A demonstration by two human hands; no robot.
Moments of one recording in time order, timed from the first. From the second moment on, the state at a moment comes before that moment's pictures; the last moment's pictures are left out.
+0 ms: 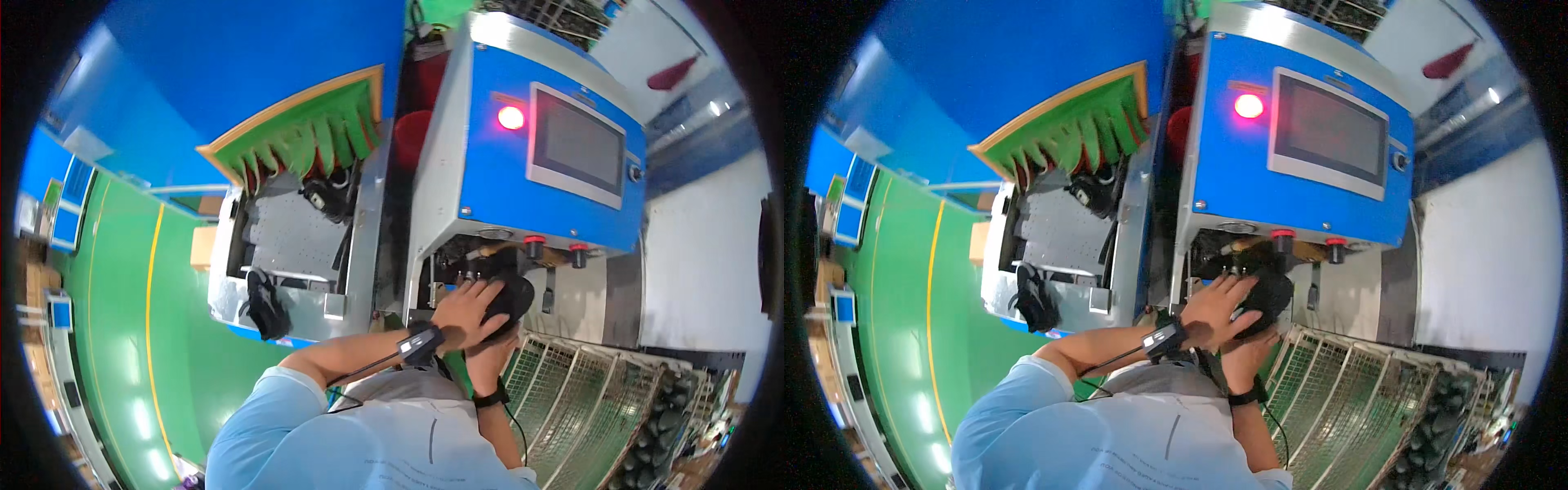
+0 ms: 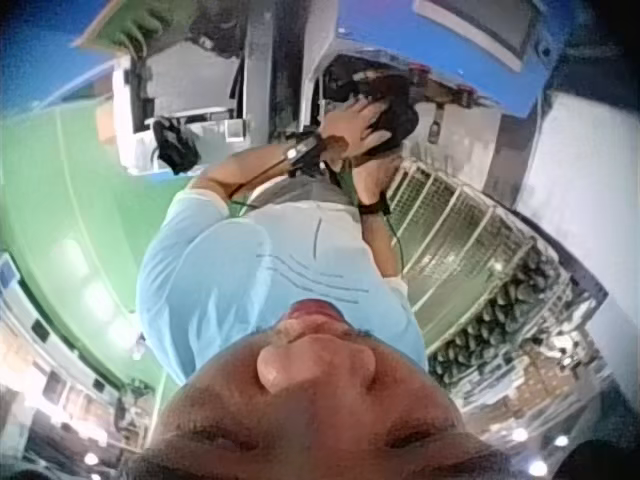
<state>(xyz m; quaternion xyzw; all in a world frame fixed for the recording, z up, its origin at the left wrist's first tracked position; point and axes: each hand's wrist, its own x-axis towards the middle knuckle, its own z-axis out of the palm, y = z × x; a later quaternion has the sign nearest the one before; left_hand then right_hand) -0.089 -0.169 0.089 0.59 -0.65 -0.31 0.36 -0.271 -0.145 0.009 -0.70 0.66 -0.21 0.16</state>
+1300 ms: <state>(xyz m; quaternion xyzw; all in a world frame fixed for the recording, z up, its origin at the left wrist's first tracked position) -0.232 -0.309 -0.010 0.58 -0.76 -0.27 0.15 -0.273 -0.134 0.018 -0.44 0.55 -0.47 0.53</state>
